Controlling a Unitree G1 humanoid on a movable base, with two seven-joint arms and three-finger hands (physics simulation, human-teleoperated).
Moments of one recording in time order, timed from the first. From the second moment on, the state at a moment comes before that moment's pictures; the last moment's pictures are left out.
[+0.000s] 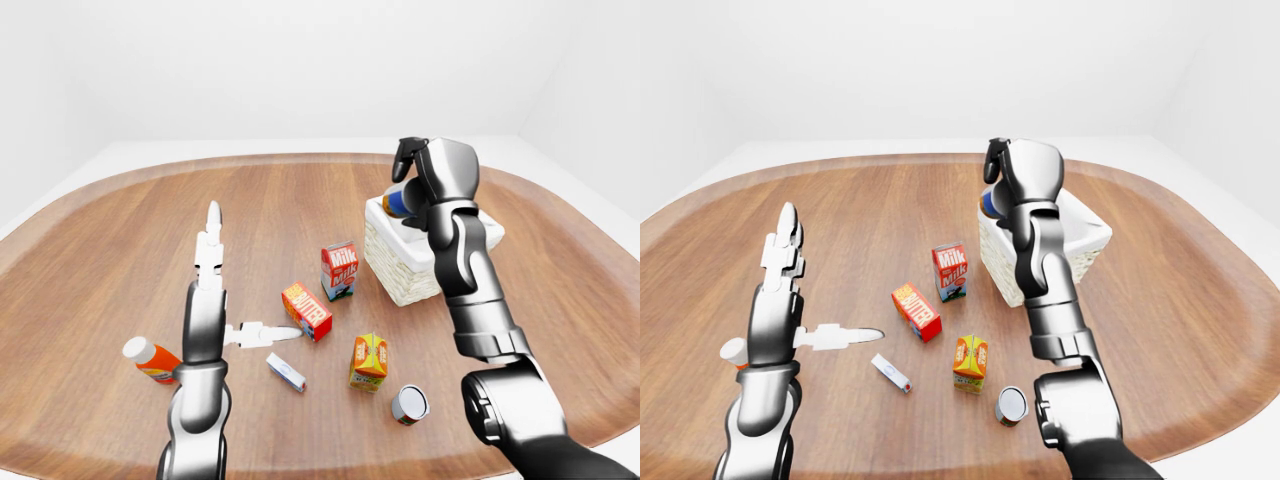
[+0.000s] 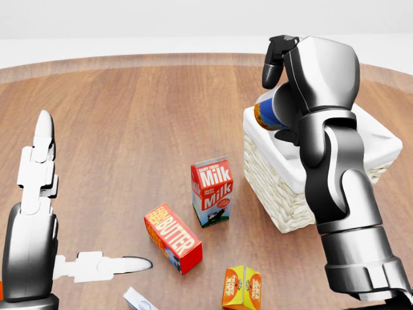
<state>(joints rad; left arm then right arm) 0.15 0.01 -0.02 -0.52 0.41 -0.09 0.04 -0.76 -0.20 -0.03 0.28 -1.06 0.09 -0.15</state>
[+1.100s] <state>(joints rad) 0.15 0.01 -0.02 -0.51 0.41 -0.09 0.04 -1.14 -0.29 0.02 1.20 -1.00 0.09 -0.44</state>
